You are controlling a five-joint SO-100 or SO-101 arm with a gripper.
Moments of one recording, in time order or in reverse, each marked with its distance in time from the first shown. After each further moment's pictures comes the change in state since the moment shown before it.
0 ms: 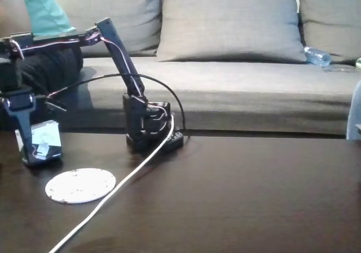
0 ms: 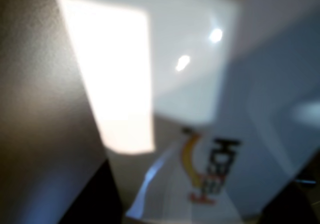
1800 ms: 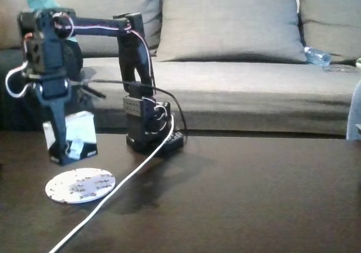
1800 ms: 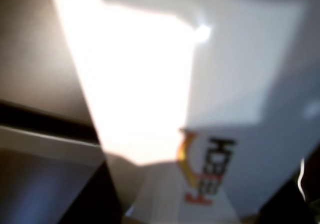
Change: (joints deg) arm -32.0 14.2 5.2 7.9 29.9
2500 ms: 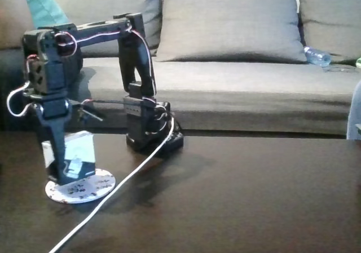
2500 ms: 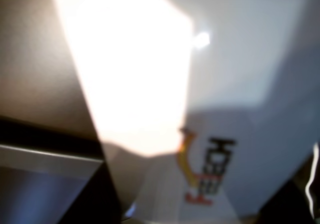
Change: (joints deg) arm -0.7 0.0 9.0 -11.5 1.5
